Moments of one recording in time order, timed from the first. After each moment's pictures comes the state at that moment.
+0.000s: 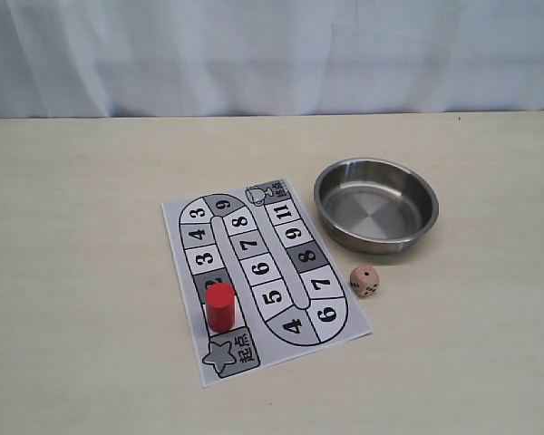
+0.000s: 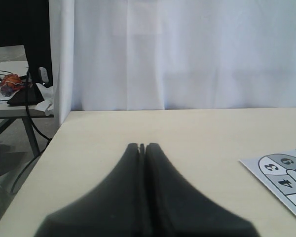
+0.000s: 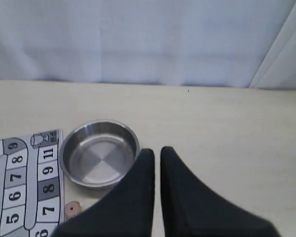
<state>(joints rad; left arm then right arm) 0.02 0.00 0.01 0.09 0.16 -0.05 -0.02 0.65 -1.06 0.01 0.92 -0.08</state>
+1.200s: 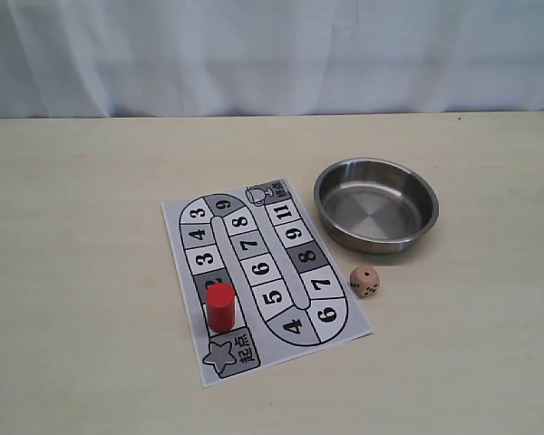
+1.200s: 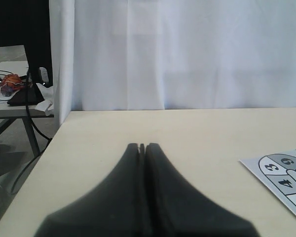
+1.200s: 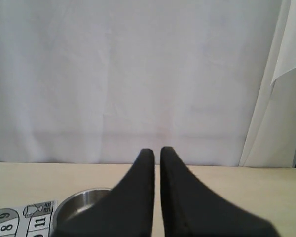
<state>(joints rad) 0.02 0.00 0.01 0.09 0.16 -0.05 -0.02 0.00 -0.53 0.01 0.56 -0.07</state>
